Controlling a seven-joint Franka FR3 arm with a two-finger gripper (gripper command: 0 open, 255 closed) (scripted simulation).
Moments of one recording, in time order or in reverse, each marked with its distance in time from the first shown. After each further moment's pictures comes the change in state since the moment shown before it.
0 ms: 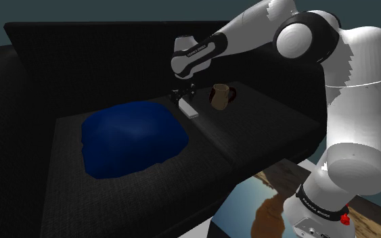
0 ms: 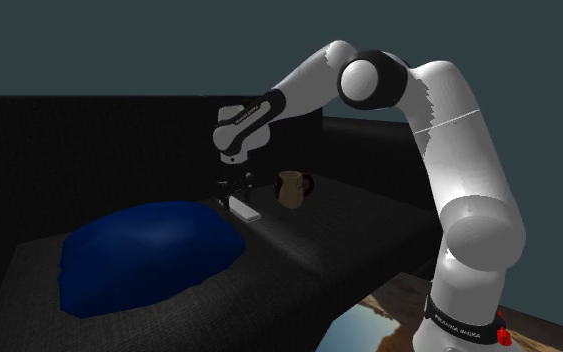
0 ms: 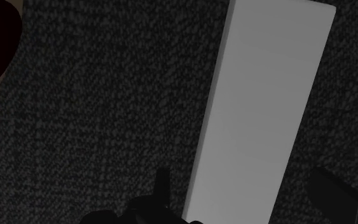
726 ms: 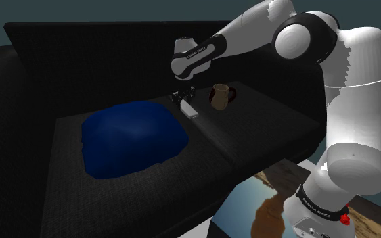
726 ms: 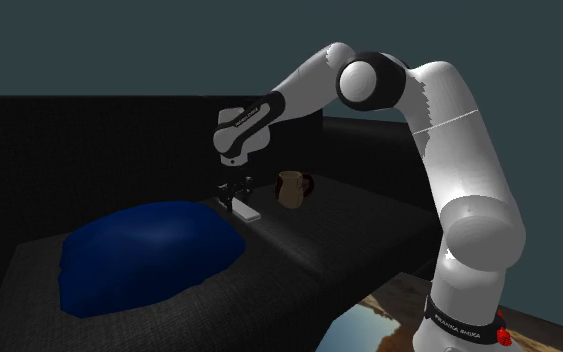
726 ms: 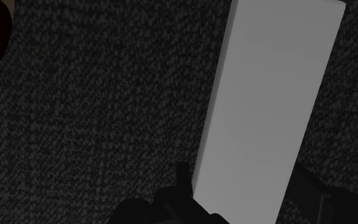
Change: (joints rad) arm 0.000 0.009 0.000 -0.005 0.000 0.014 0.000
